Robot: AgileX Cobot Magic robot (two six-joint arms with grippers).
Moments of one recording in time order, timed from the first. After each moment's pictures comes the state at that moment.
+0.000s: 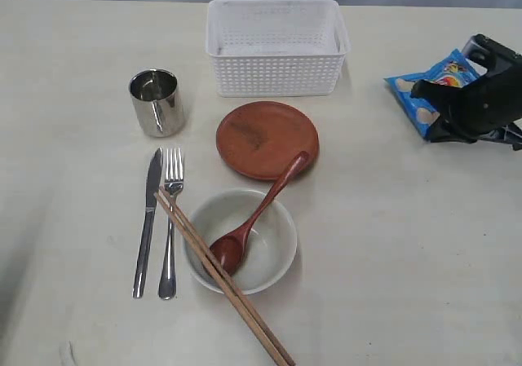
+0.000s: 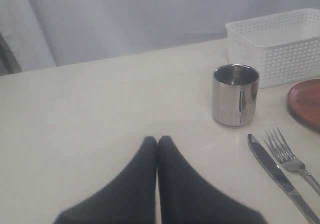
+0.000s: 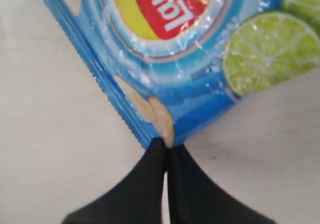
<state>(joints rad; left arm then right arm) -0.17 0.00 0.00 0.06 0.32 0.04 -0.07 1.93 -0.94 0.72 0.41 -0.41</state>
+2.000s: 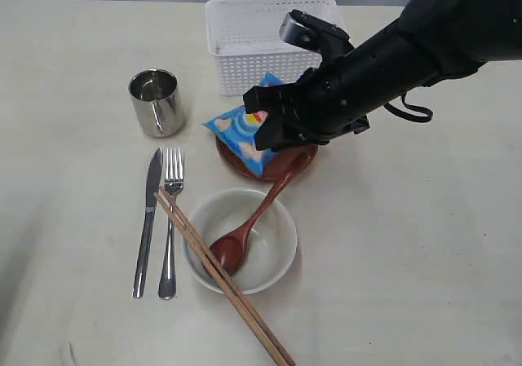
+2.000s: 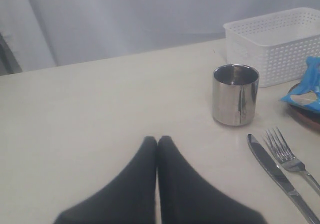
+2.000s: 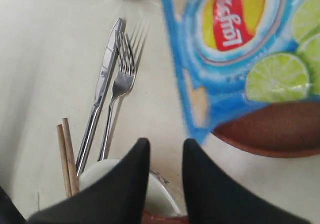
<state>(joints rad) -0.17 0.00 0.00 0.06 0.32 0.04 0.48 1.75 -0.99 0.92 0.65 -0.53</state>
